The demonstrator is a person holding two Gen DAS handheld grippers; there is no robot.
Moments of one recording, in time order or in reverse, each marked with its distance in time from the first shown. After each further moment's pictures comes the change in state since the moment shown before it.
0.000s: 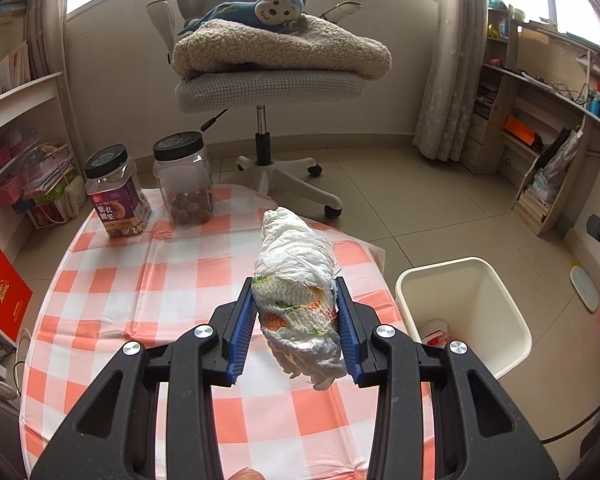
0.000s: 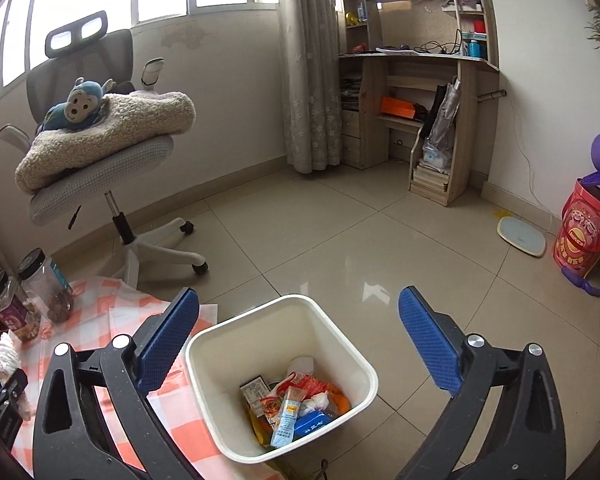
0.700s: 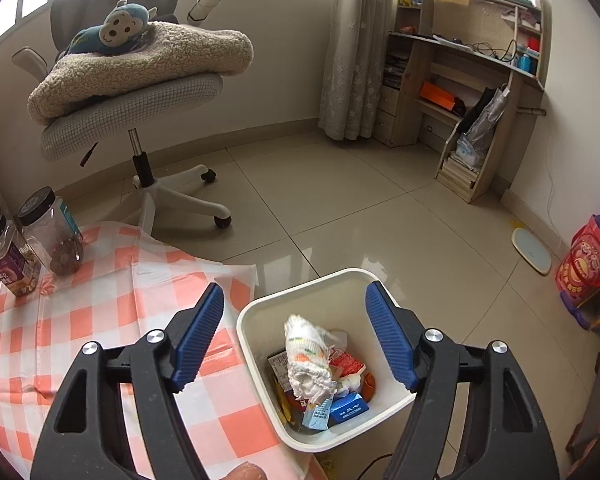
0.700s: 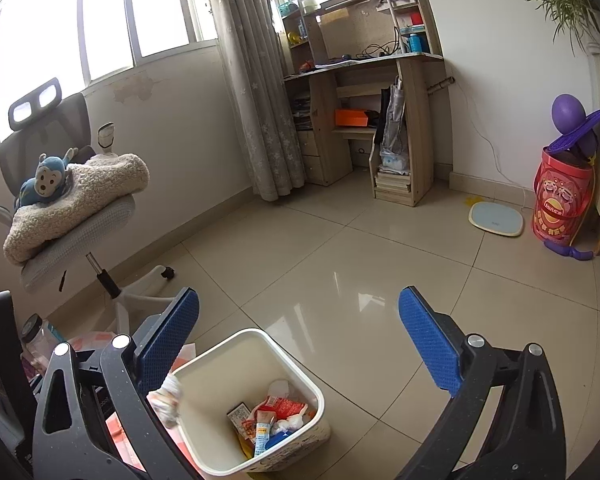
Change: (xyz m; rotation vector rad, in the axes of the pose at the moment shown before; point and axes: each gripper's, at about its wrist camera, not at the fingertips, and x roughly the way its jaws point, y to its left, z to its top) left arm 0.032 -0.171 0.047 0.157 0.051 -0.235; right arm -0.033 -0.093 0.020 0.165 -0.077 -0.047
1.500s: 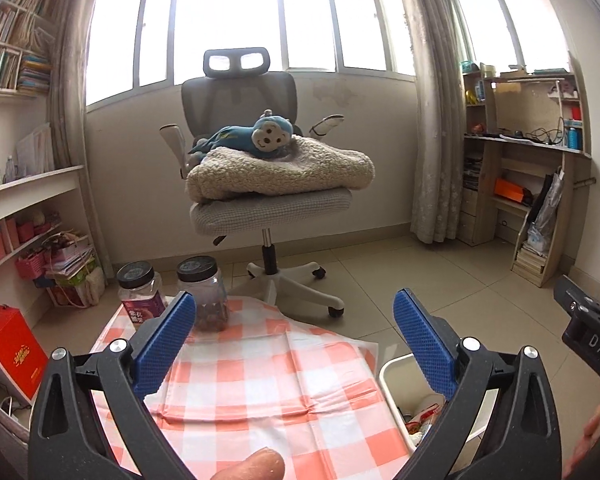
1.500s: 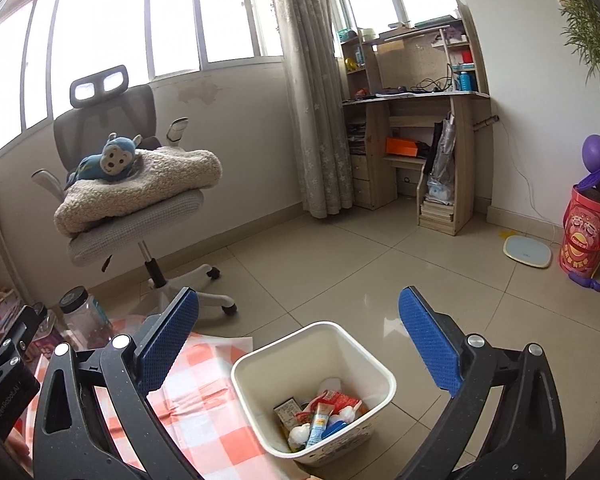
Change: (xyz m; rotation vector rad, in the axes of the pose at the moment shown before) left arm -0.163 0.110 -0.047 -0.072 -0.408 0.338; right arm -0.065 0.104 -0.047 -0.127 -0.089 0.150
